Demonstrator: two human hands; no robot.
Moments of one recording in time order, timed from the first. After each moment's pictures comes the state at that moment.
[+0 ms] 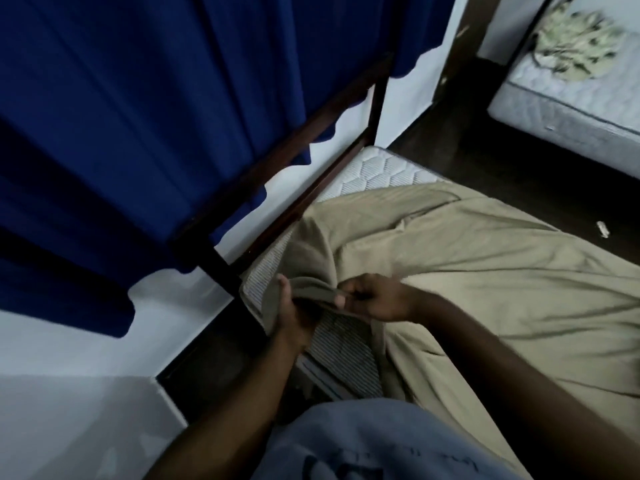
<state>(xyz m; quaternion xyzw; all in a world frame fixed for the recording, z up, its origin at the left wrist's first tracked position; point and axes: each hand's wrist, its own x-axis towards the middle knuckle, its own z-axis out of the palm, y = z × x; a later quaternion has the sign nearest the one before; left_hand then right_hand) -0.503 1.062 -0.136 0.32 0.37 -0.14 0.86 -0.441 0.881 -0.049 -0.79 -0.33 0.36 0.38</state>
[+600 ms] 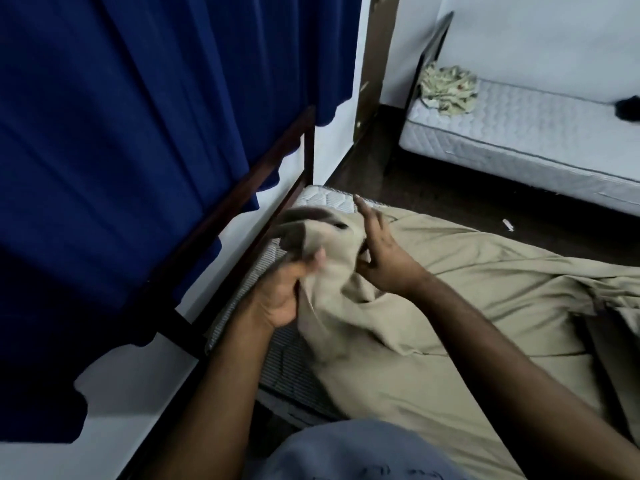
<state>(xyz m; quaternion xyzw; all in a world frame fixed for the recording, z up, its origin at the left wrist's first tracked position) -0.463 1.058 0.031 0.48 -0.05 -0.26 0.84 -0.416 0.851 0.003 -0.90 -0.22 -0.03 0.38</state>
